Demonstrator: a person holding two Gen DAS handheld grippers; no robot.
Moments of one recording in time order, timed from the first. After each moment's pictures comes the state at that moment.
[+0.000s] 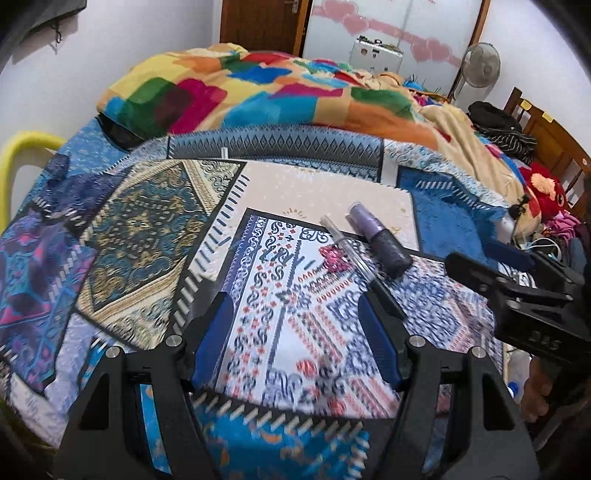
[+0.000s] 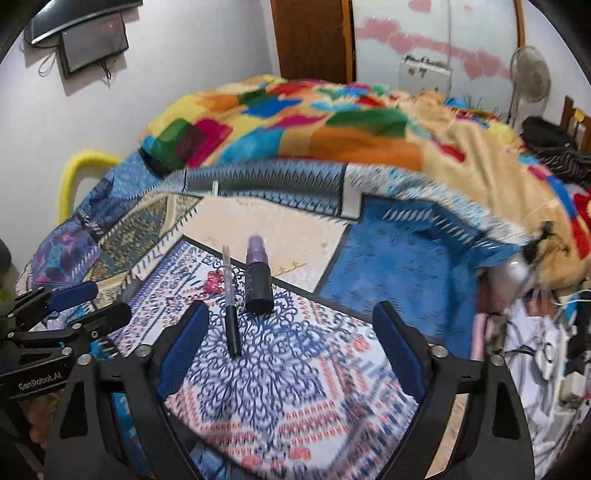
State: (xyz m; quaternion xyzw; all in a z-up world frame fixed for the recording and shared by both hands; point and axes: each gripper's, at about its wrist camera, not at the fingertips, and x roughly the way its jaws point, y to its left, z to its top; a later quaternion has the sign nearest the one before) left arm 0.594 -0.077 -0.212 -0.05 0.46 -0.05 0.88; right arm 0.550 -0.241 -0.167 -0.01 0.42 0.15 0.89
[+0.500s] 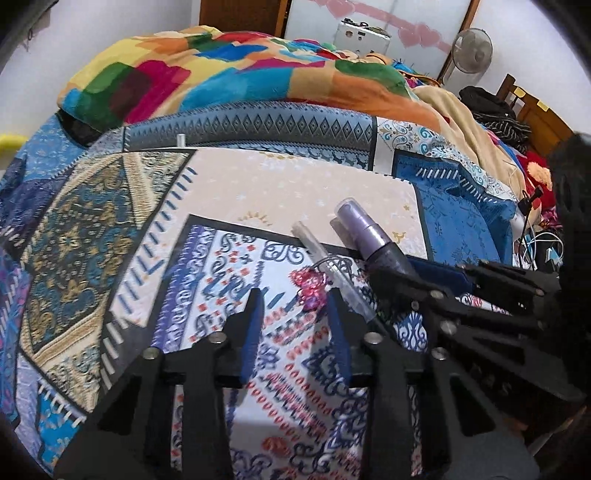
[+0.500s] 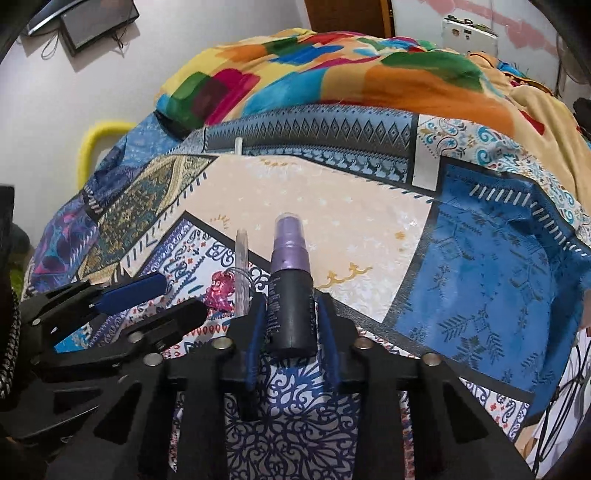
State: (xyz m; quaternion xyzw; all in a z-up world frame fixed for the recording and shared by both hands) left arm 0.647 -0.104 -0.252 -0.05 0.48 -0.09 0.87; right arm 0.604 -0.212 -0.222 0.01 0.49 0.22 0.84
